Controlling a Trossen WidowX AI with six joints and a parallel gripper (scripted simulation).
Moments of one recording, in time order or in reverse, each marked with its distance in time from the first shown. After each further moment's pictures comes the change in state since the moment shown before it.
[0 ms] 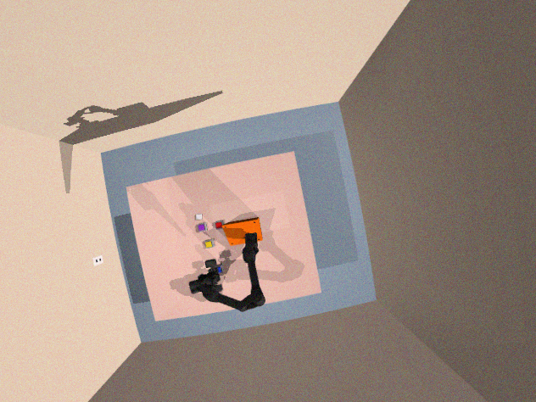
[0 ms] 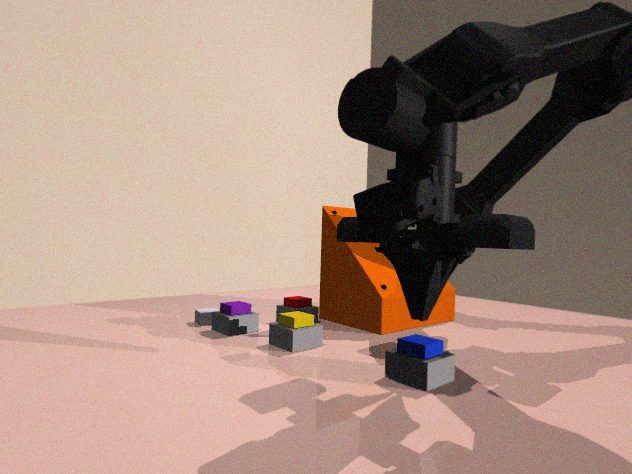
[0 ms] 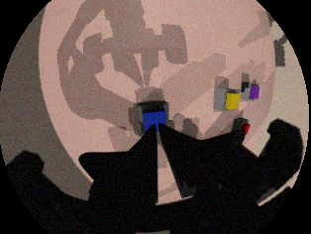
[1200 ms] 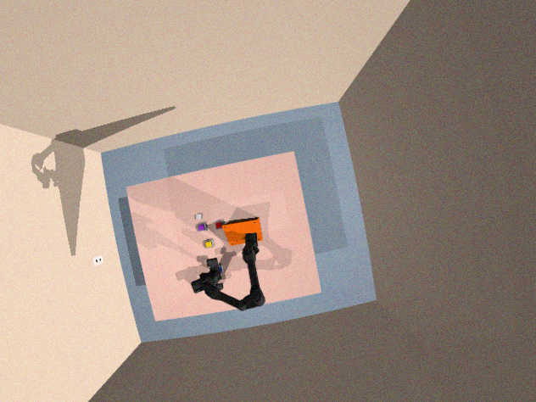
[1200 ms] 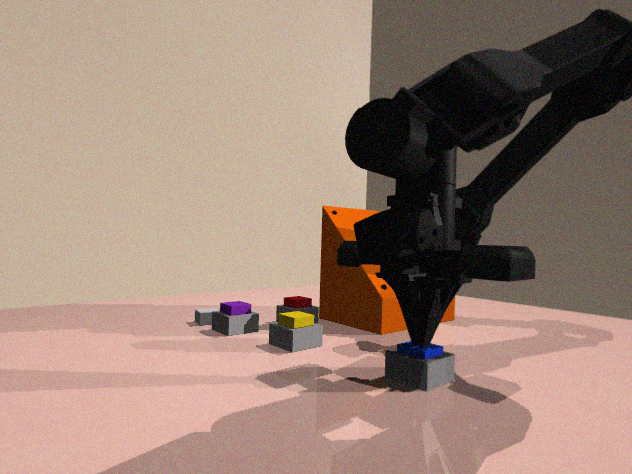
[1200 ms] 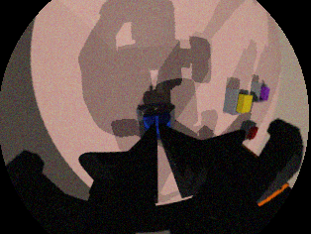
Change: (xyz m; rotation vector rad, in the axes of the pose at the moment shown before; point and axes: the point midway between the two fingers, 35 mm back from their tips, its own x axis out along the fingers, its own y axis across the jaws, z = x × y) arm 0.025 0.001 -0.002 0.001 0.004 0.008
